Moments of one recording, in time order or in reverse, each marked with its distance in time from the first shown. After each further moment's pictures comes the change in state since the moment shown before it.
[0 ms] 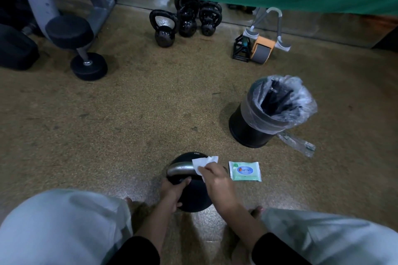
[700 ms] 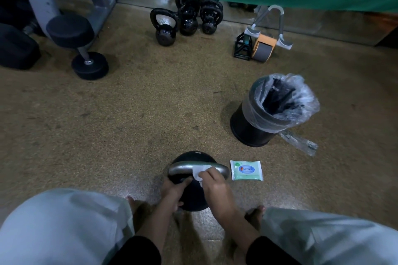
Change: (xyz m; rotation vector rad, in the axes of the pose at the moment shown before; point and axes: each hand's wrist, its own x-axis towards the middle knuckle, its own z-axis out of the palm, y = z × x) left_hand 0.008 -0.005 0.000 0.015 -0.013 0.000; right_hand -0.011 -0.011 0.011 0.095 0.062 0.062
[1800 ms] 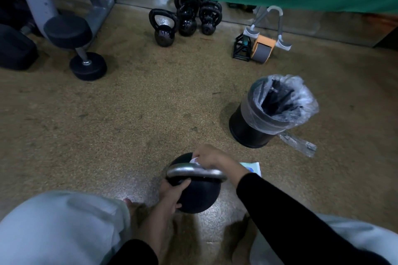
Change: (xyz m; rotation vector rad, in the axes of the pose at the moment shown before) left_hand -0.001 -0.001 -0.002 -0.085 -0.046 0.000; right_hand 0.122 -0.011 -0.040 -0.019 -0.908 0.199
